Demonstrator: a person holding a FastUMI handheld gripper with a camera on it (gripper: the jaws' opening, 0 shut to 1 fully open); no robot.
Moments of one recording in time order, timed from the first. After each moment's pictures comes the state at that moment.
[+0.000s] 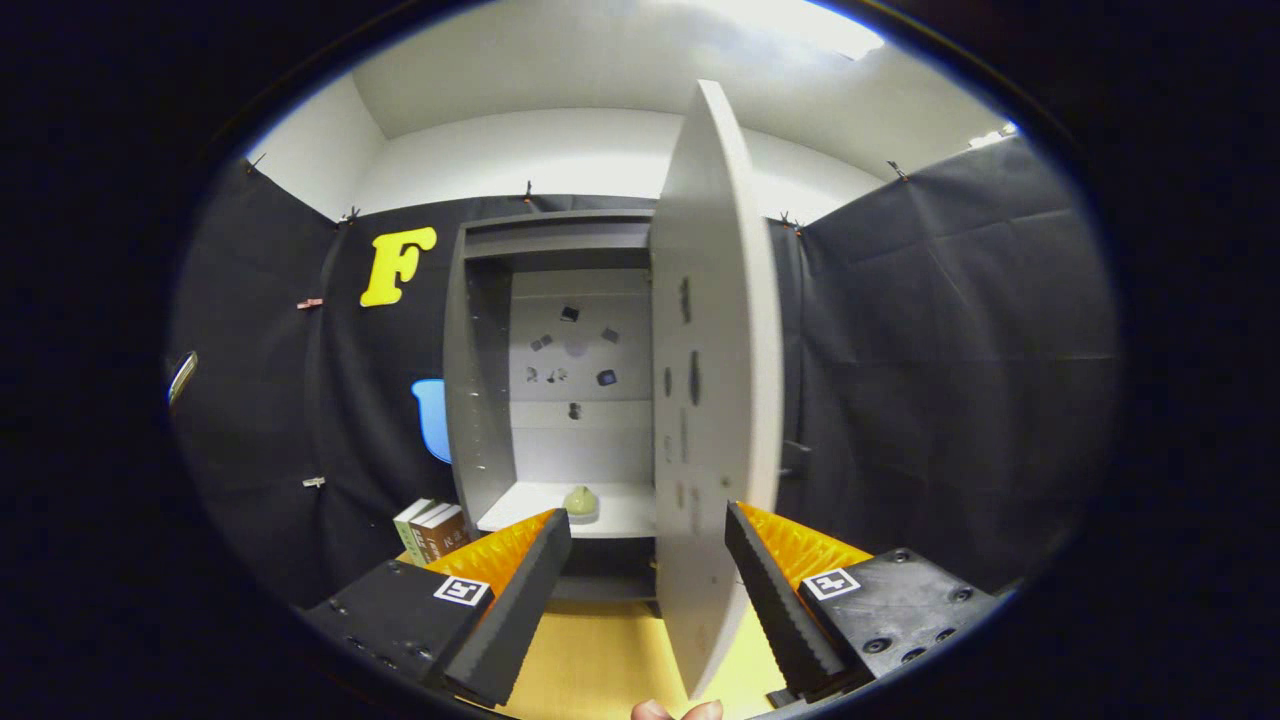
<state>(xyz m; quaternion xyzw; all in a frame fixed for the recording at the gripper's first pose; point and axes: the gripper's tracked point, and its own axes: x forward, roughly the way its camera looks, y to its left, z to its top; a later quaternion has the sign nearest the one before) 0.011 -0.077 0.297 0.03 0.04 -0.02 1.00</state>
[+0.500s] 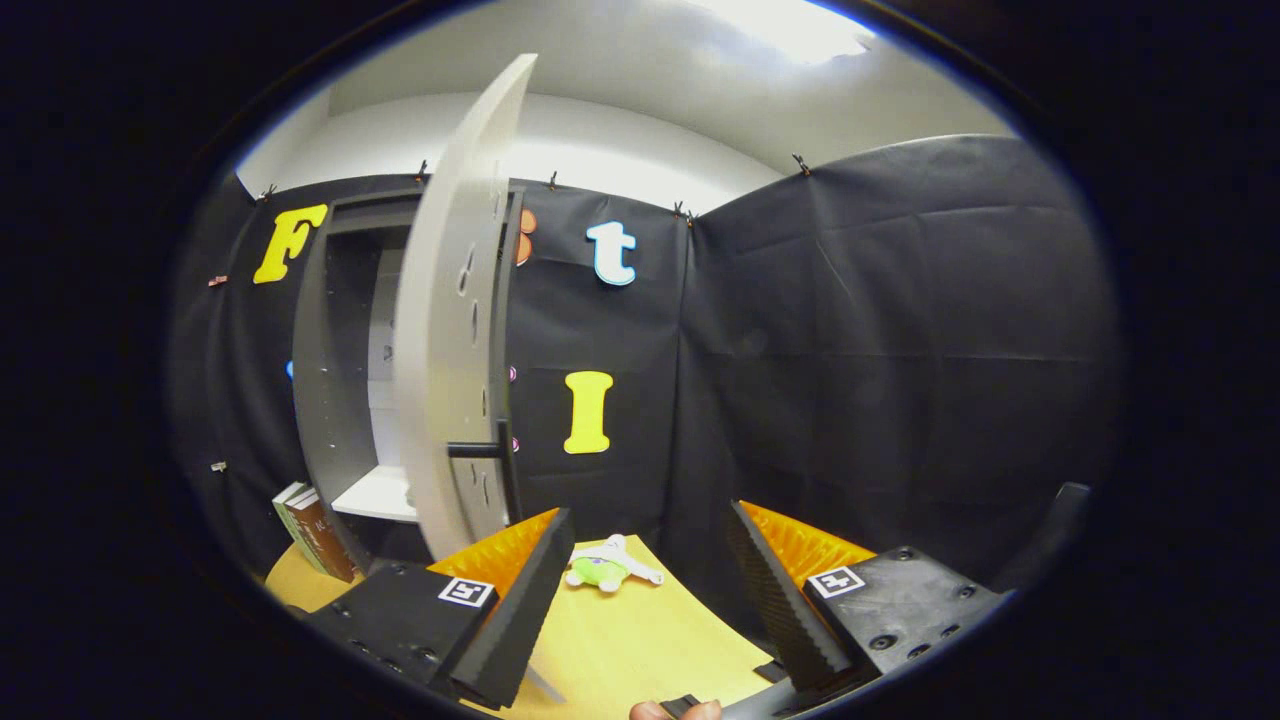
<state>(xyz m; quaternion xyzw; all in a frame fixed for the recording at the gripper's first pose) 0.028 -0.231 0.271 0.01 0.06 -0.15 0.99</state>
